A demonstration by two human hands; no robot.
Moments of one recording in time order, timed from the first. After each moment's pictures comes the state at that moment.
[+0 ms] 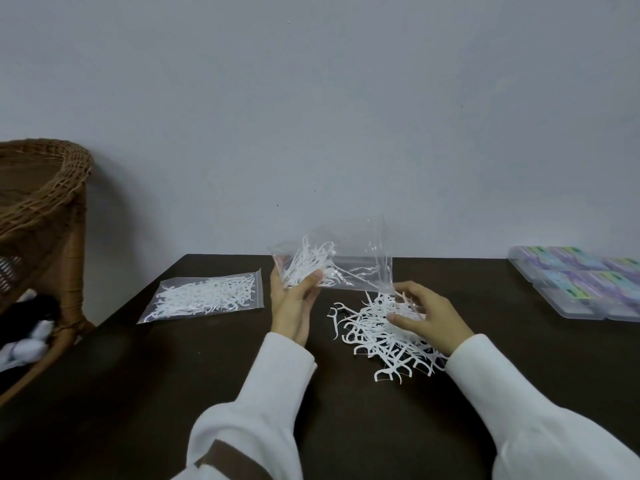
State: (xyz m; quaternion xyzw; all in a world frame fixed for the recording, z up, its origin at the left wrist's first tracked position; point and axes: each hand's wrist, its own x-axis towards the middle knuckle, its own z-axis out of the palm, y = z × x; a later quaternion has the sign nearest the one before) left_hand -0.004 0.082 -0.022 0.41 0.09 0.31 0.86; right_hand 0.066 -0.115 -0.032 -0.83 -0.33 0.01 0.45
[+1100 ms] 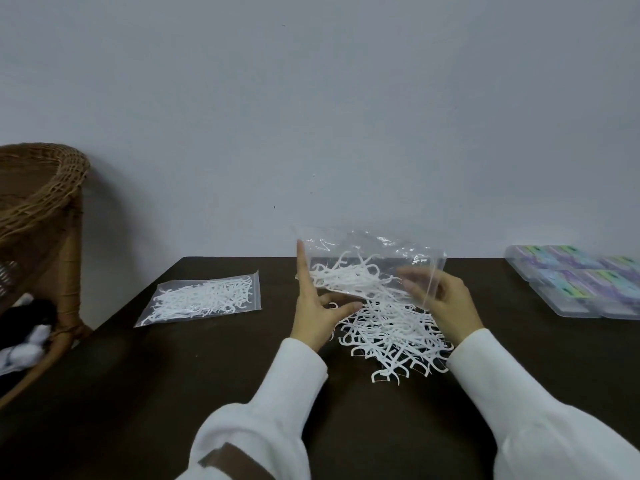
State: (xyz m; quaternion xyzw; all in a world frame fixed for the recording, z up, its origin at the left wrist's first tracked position) left_hand -0.005 0.063 -0.032 0.73 0.04 0.27 0.63; right_hand 0.071 -0.121 -0.020 -0.72 -0.29 -0.03 0.63
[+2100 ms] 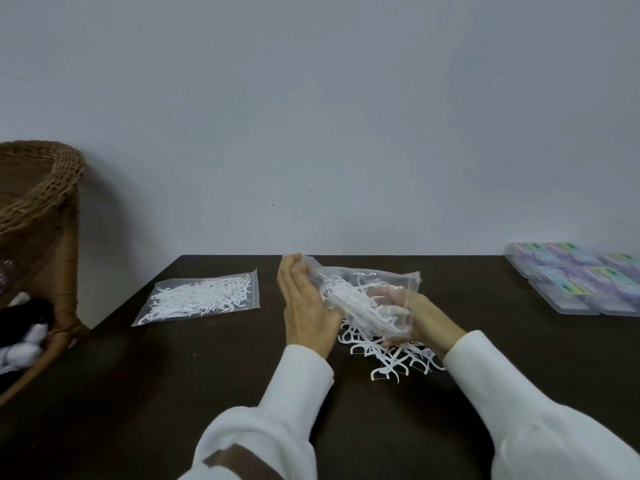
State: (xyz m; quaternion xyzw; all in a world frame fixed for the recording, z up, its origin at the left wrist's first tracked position) left_hand 0.000 0.057 -0.041 0.83 0.11 0.50 0.24; right_hand 0.059 -0.095 -0.020 -0.71 -0.18 0.27 0.63
